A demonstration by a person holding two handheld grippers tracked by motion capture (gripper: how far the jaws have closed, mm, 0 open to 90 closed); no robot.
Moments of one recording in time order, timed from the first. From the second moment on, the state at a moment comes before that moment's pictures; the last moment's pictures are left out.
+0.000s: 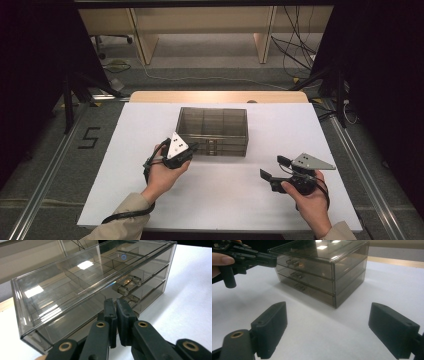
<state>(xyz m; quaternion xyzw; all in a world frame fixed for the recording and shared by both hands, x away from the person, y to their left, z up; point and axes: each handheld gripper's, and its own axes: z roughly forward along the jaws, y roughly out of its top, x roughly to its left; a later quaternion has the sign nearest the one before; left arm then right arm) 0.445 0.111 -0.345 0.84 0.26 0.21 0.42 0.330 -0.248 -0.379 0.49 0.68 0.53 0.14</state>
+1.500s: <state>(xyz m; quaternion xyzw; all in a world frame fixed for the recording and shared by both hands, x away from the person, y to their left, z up) 0.411 0.176 -0.323 0.84 0.27 0.15 0.45 0.329 -0.248 -0.378 0.48 0.69 0.53 0.14</state>
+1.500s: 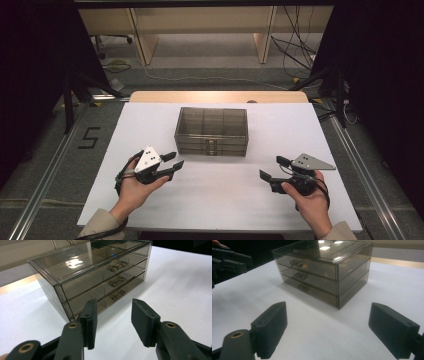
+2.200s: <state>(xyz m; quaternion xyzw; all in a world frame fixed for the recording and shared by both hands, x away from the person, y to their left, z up) 0.407 0.205 -0.323 0.83 0.31 0.15 0.43 0.328 -0.245 -0.377 0.47 0.69 0.54 0.13</state>
